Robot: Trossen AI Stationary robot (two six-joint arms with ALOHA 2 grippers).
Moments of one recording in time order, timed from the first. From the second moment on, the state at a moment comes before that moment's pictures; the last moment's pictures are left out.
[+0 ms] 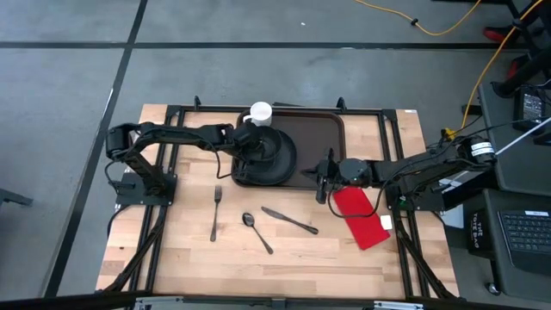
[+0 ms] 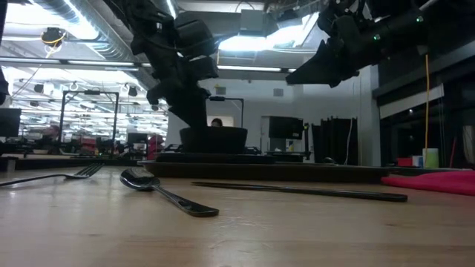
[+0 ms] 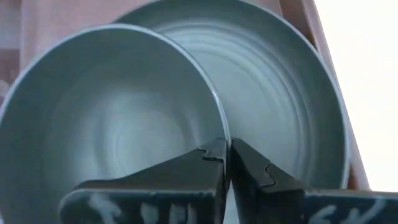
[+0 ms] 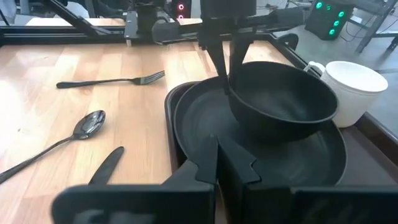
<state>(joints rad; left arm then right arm) 0.33 1.58 0.98 -0.39 0.08 0.51 0.07 1.27 0.54 0.38 0.30 0.04</state>
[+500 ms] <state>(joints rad) 0.33 1.58 0.98 -0.38 0.08 0.51 0.07 1.27 0.54 0.38 0.32 0.05</state>
